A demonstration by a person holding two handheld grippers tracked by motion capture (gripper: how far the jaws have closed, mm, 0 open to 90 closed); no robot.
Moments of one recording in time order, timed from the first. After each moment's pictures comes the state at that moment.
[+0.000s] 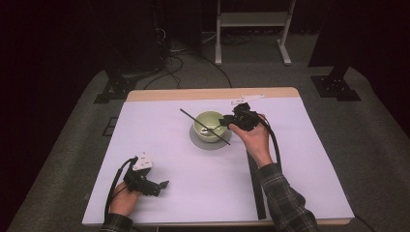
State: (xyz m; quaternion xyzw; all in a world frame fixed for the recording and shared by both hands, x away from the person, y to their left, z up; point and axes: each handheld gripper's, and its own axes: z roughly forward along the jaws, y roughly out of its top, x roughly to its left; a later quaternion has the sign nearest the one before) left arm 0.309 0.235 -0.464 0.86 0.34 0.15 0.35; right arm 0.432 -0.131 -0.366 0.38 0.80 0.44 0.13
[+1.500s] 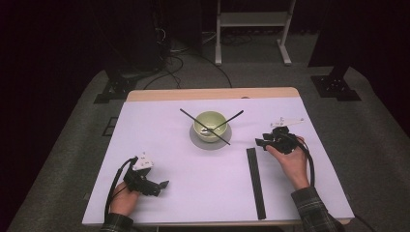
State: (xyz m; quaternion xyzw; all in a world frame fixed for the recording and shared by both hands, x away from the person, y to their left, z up) left arm 0.309 0.235 -0.464 0.86 0.34 0.15 0.36; right arm 0.387 -0.237 -0.418 0.44 0.79 0.39 0.16
